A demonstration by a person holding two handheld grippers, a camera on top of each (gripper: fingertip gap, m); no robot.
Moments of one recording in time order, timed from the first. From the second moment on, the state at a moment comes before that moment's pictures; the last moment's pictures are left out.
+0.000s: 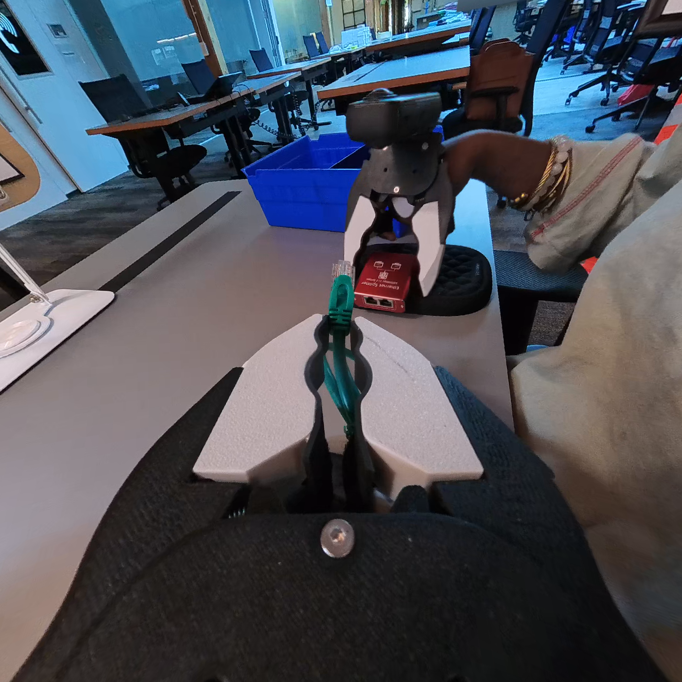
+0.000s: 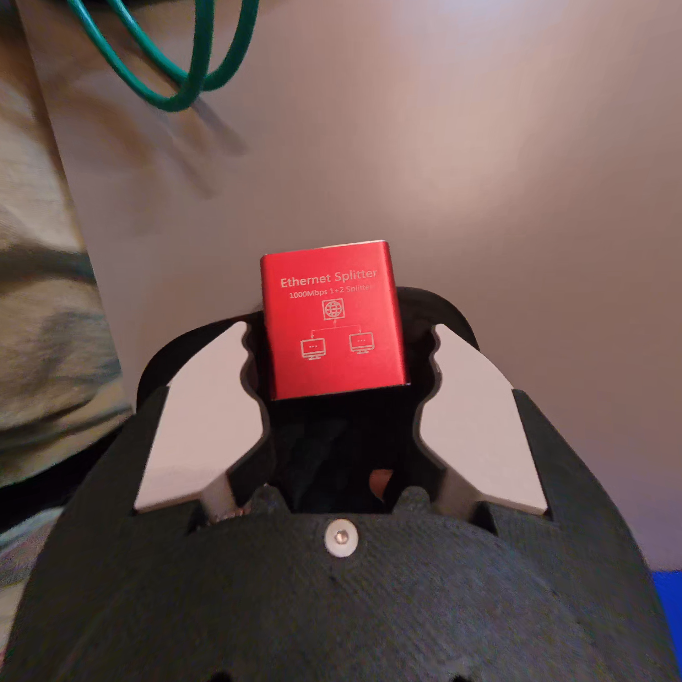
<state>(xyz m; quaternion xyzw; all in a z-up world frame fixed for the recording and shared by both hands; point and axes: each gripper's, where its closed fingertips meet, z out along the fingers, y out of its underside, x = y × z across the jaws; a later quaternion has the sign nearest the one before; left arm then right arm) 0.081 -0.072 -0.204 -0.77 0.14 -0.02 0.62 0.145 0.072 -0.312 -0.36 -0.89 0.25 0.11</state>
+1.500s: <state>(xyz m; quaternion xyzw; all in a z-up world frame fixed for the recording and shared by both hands) 0.103 -0.022 -0.271 -0.89 0.24 -0.03 0.40 0.124 0.014 -0.292 -0.24 -0.93 0.24 0.13</state>
